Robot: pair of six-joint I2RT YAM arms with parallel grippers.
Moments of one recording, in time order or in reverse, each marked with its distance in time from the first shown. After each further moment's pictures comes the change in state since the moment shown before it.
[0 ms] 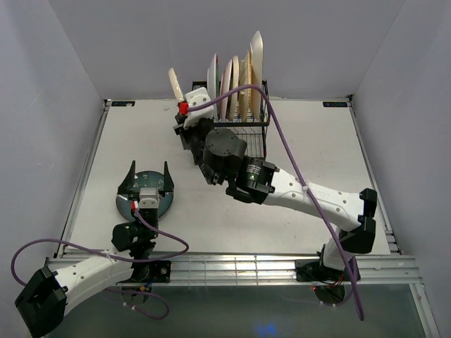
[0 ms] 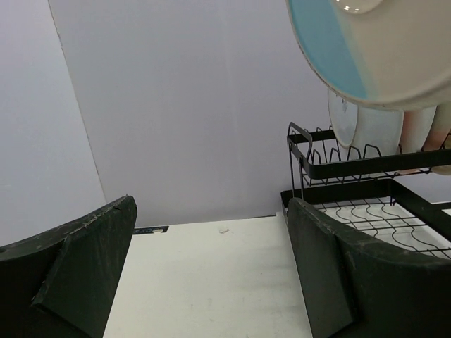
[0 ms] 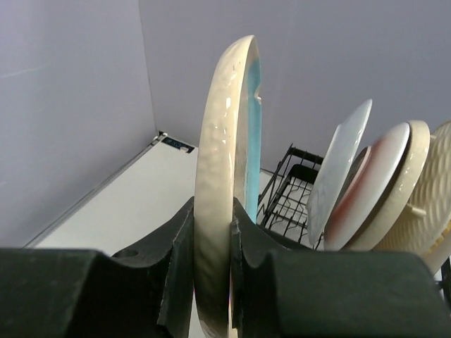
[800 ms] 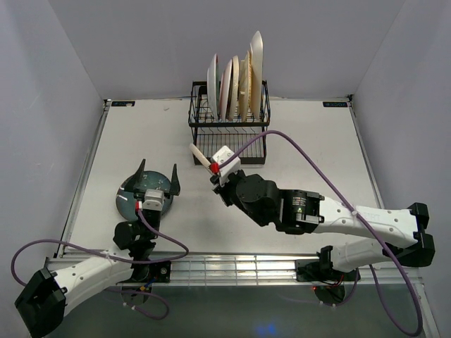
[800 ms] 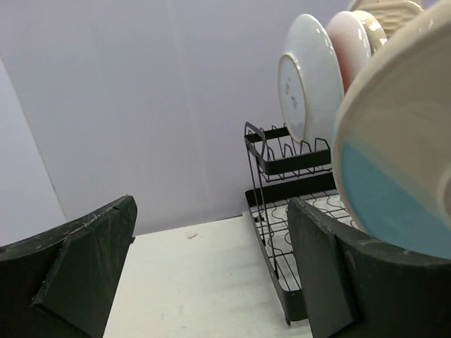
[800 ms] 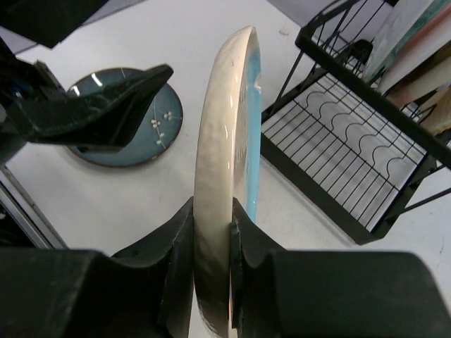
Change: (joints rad) left arm 0.000 0.008 0.002 -0.074 0.130 -0.074; right arm 0.090 -0.425 -0.569 -0.350 -0.188 0.220
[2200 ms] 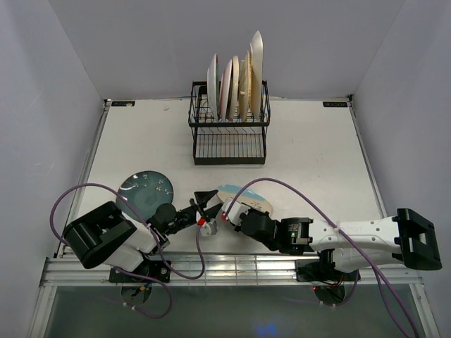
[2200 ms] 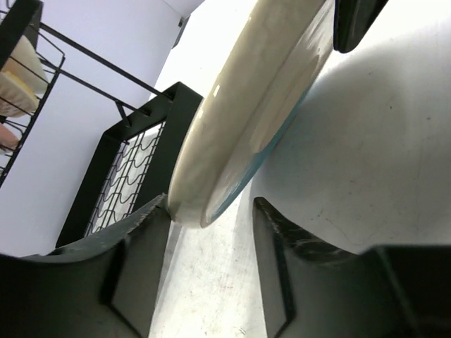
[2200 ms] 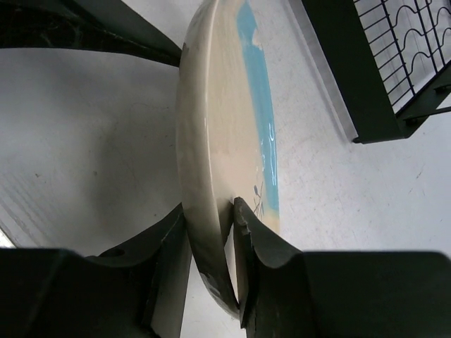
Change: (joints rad) left arm -0.002 0.783 -0.005 0.107 0.821 0.276; right arm 0.000 -0.069 -0.583 0.103 -0.008 -0.168
